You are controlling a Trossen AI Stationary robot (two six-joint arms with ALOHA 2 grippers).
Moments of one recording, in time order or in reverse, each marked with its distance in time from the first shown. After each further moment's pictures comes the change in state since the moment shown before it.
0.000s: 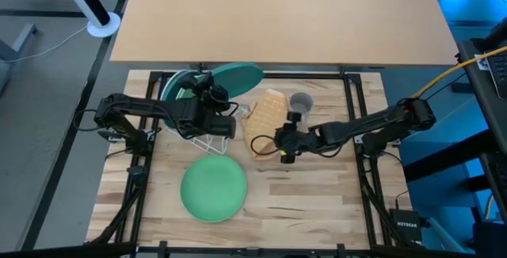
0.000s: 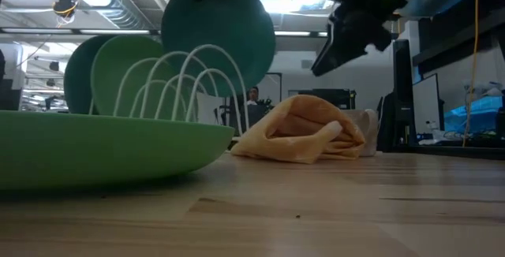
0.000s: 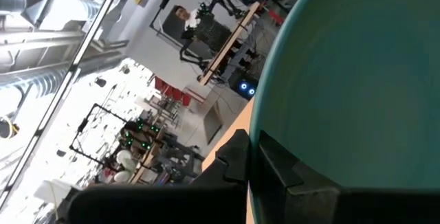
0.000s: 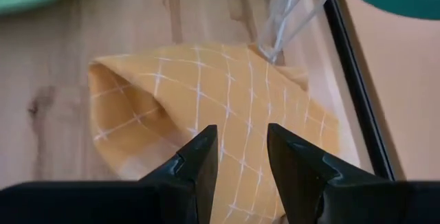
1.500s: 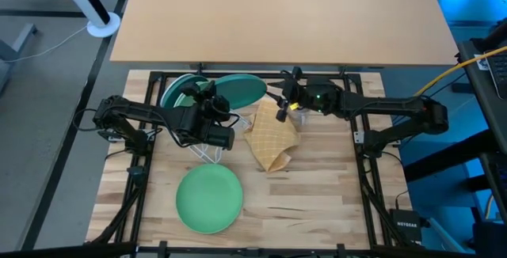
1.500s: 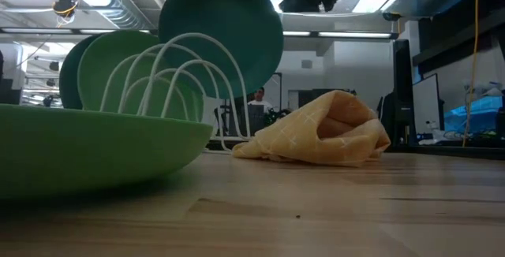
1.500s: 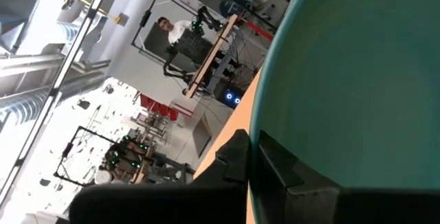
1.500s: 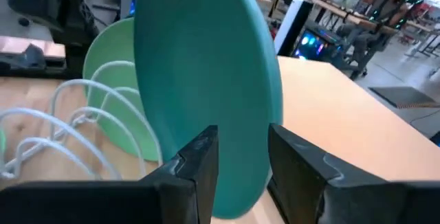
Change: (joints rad) left arm -0.080 0.002 0.000 -0.005 0.038 0.048; right arm -0.399 -0.175 0.000 0.536 -0.348 -0.230
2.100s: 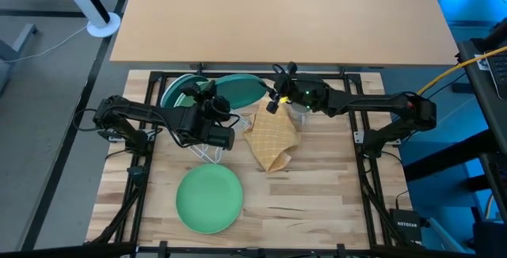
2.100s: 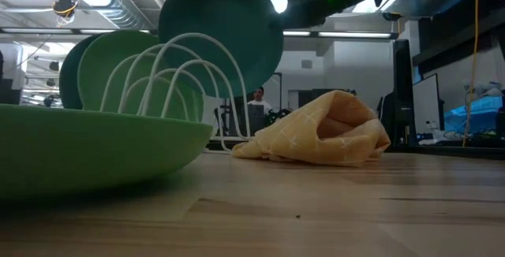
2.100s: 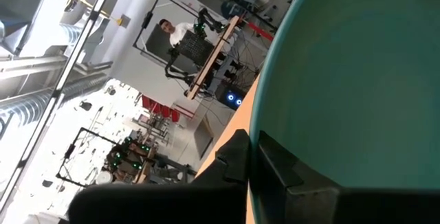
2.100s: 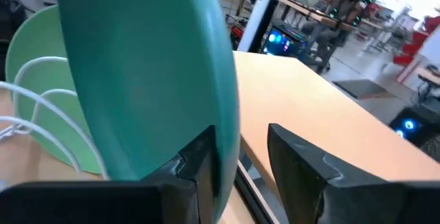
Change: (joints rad) left arm 0.000 0.000 0.000 0.004 -0.010 0.007; right arm -0.058 0.132 0.000 0.169 0.060 -0.024
